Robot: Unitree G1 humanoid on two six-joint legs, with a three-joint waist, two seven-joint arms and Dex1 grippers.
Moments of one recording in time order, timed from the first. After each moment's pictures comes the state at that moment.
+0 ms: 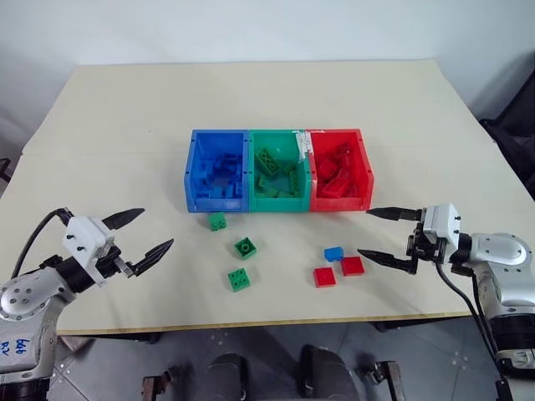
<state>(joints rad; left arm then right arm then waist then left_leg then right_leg) 0.04 0.69 0.39 -0.18 -0.41 0.07 -0.80 -0.32 -0.73 -0.12 0.26 0.43 -0.17 1.33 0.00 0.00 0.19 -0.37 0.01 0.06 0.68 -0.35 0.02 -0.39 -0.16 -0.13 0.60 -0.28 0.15</state>
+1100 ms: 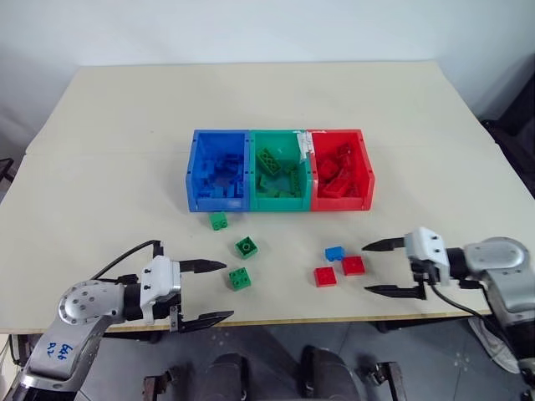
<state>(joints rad) 0.14 0.73 0.12 -0.38 -0.47 0.13 -1.07 -0.34 -0.83 0.07 0.22 0.26 -0.06 1.42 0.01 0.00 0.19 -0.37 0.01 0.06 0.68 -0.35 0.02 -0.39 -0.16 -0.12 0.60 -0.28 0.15</state>
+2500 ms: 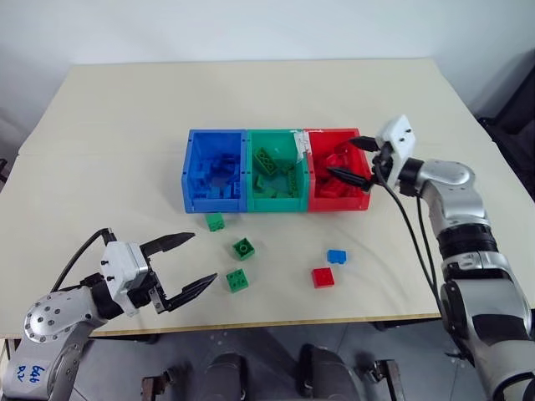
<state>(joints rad) 0.19 0.65 0.28 -0.47 -0.53 0.15 -0.88 -0.83 -0.60 -0.07 0.63 0.29 0.01 1.14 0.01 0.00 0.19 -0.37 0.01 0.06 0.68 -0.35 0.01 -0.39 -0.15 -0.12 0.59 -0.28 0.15</state>
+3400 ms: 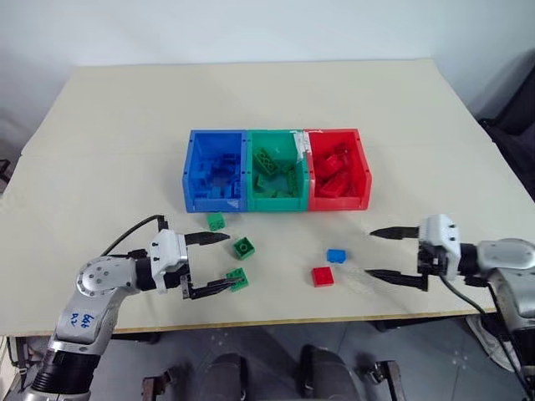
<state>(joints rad) -0.06 0.67 0.07 -0.20 -0.43 0.05 -1.04 -0.26 -0.80 -0.04 0.09 0.36 0.10 1.32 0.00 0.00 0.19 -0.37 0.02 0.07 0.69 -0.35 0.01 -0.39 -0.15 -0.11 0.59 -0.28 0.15</state>
